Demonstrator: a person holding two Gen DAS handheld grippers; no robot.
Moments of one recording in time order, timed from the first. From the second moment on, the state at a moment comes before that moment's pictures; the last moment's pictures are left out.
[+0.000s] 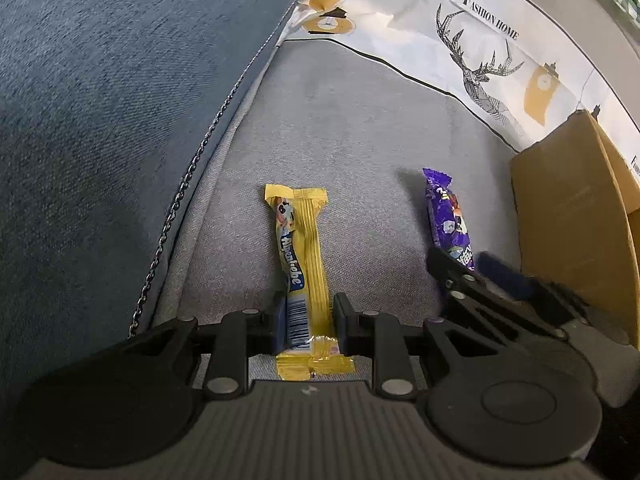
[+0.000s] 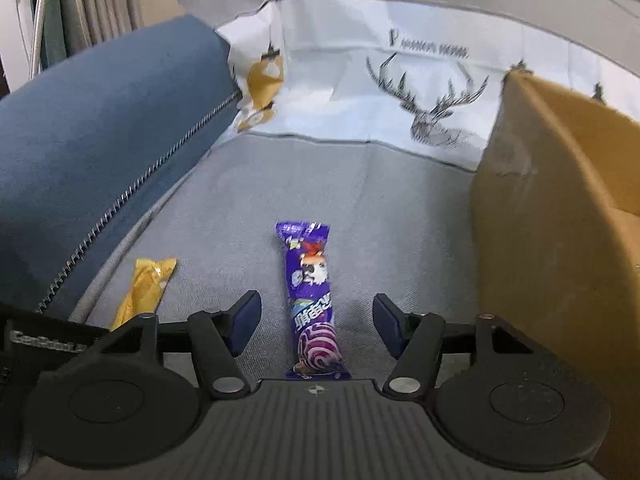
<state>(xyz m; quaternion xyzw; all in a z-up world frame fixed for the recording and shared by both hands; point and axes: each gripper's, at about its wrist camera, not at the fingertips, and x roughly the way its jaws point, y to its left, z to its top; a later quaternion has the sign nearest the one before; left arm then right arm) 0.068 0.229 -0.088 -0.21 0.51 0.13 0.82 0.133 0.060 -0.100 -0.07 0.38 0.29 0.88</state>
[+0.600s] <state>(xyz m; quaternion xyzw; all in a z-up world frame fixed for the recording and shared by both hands) 0.068 0.201 -0.085 -0.17 0.52 0.07 0.84 0.034 -0.002 -0.079 -0.05 0.44 0.34 0.83</state>
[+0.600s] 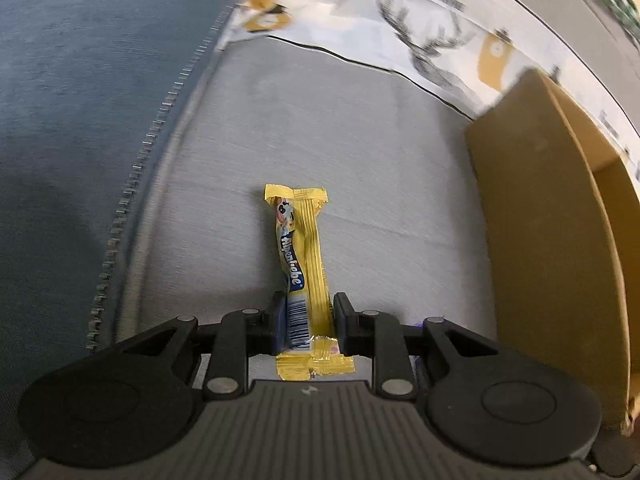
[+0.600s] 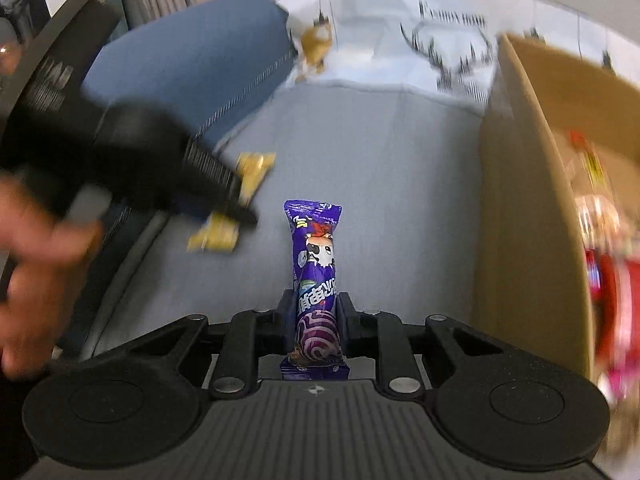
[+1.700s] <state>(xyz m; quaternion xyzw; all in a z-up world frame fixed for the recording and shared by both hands) 0.074 0.176 -0.080 -0.13 0.49 0.05 0.86 0.021 -0.005 -0.091 -0.06 0.40 0.34 0.85</state>
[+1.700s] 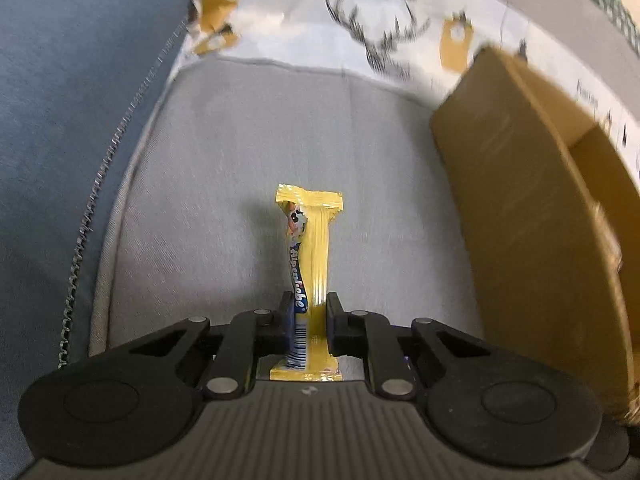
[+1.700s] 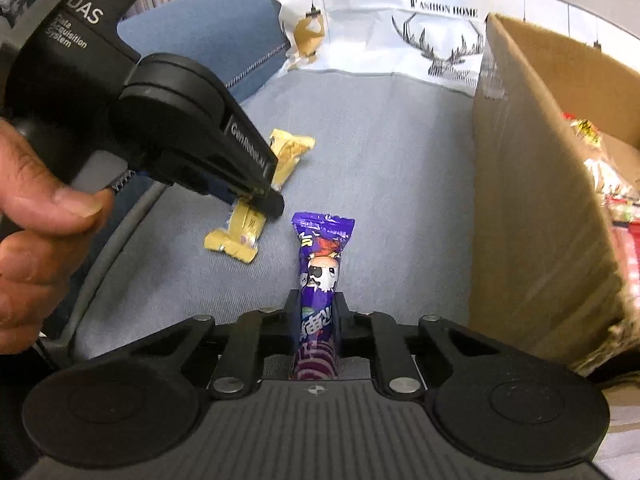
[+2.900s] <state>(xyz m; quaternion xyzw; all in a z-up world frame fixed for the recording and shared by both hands) 0.043 0.140 -0.009 -0.12 0.35 0.05 0.93 0.038 -0.122 0.066 0.00 0.17 0.31 0.93</state>
